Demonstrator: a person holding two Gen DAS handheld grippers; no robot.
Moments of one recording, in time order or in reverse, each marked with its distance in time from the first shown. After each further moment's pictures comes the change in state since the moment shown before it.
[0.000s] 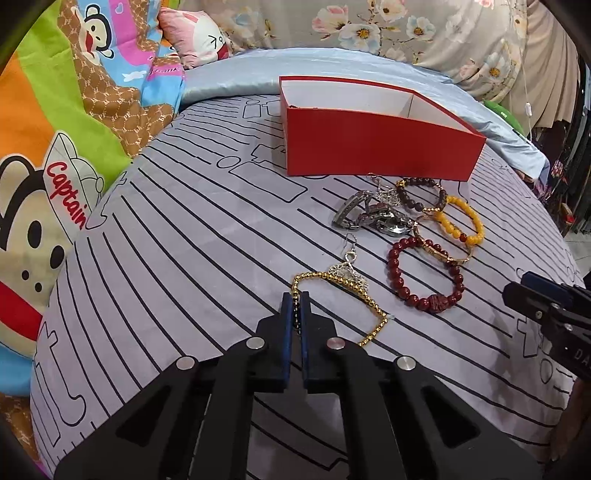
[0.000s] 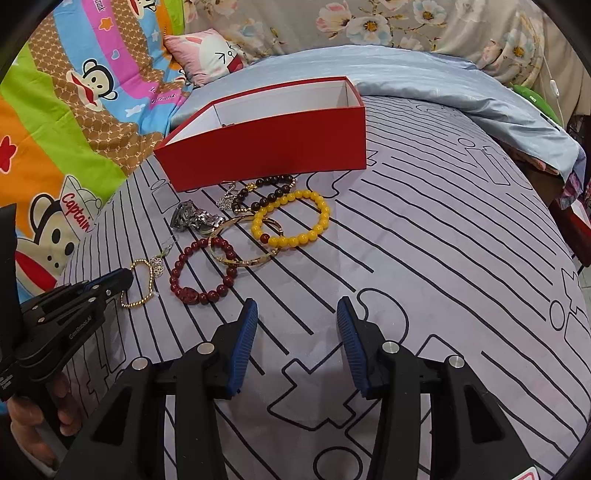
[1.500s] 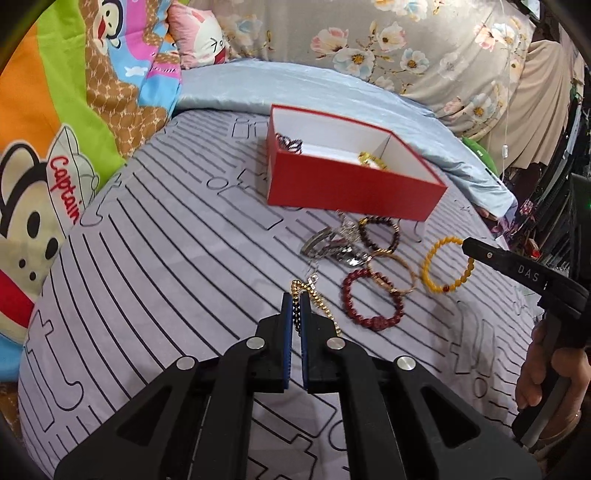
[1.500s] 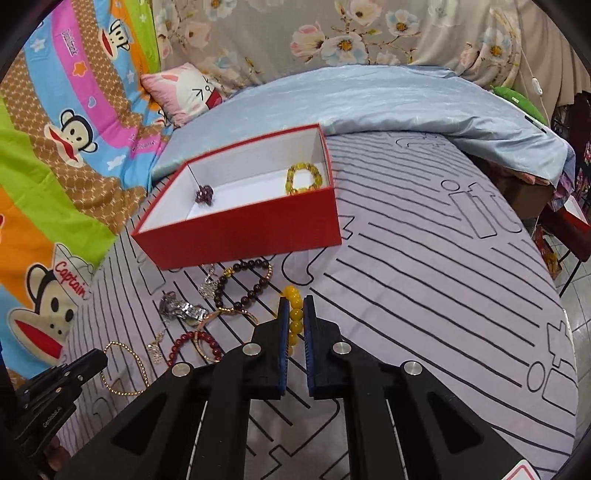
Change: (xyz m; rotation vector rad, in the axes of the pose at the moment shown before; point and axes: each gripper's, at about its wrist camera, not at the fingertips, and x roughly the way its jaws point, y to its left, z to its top) left arm -0.043 0.005 0.013 -0.102 -0.054 -0.152; right arm -0.010 -0.018 0.060 0.096 -0.097 -0.016
